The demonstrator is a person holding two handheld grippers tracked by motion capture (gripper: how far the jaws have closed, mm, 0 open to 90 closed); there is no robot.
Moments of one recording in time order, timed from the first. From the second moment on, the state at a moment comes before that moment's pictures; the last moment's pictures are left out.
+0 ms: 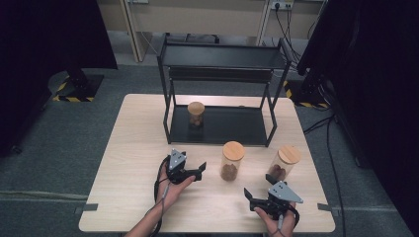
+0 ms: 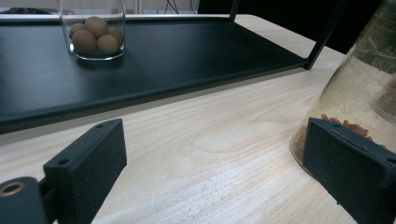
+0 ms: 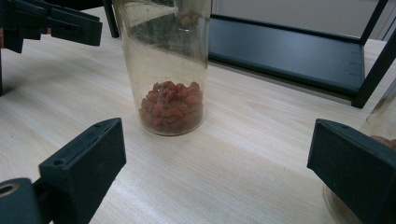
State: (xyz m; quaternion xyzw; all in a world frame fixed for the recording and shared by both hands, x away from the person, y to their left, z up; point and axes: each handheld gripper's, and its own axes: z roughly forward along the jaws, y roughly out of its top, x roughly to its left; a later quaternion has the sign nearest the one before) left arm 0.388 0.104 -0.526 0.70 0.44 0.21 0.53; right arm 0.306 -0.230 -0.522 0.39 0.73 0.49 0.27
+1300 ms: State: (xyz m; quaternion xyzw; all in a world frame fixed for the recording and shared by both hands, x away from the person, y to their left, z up) left arm 0.381 0.100 -0.526 0.70 0.42 0.24 0.53; right arm 0.343 -0.177 -0.471 0.34 0.71 0.55 0.27
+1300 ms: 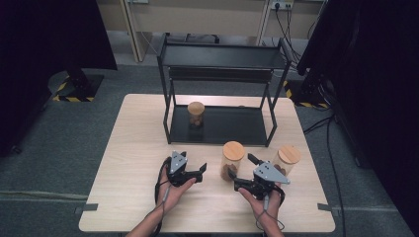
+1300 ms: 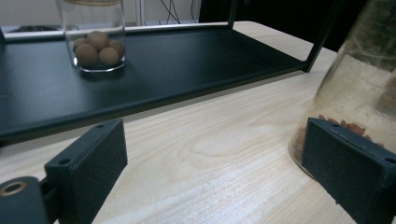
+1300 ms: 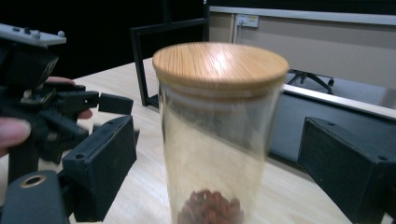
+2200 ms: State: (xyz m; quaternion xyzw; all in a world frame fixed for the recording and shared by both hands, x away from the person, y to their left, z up) left arm 0.383 0.102 -0.526 0.70 0.42 0.23 0.53; right arm 0.369 -0.157 -0.470 0.36 0.72 0.53 0.27
